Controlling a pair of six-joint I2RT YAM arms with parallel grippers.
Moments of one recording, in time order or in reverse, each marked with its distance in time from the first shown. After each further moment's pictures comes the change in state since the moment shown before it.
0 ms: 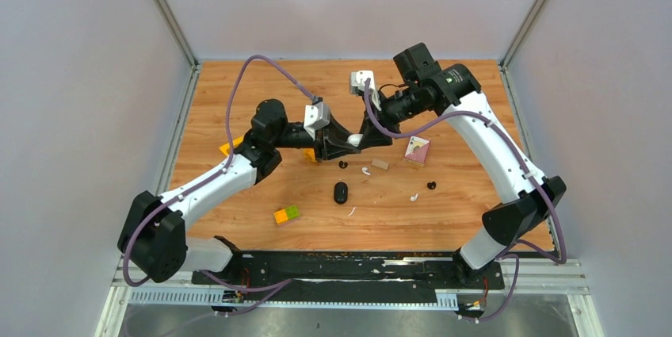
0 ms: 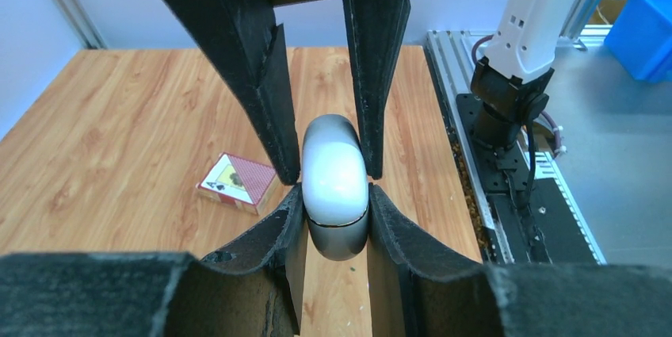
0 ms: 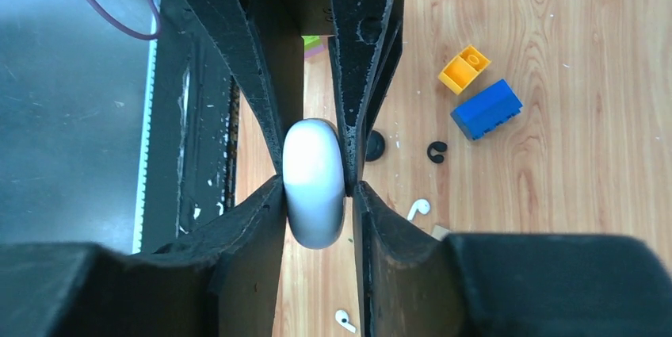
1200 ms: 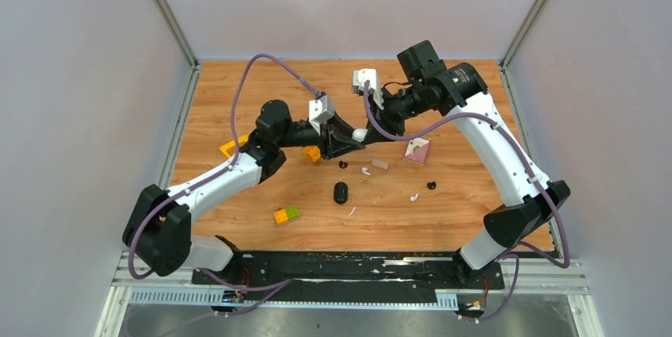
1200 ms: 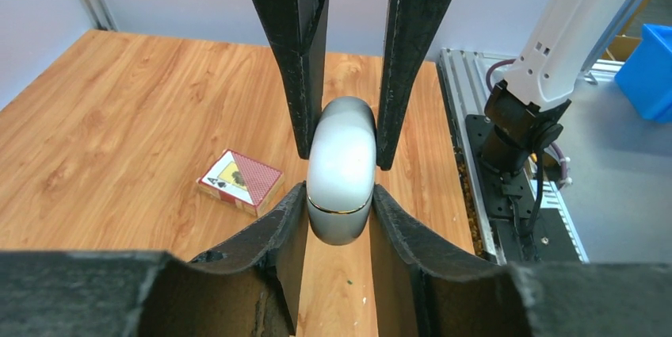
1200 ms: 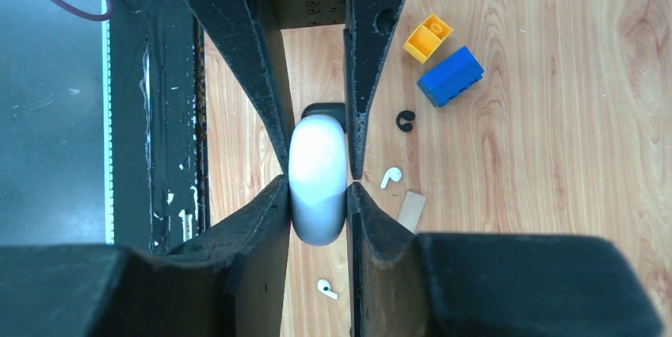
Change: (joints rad) left arm -0.007 0.045 0.000 0.065 -0.085 -0.102; right arm 0.001 -0.016 0.036 -0.030 0.129 -0.018
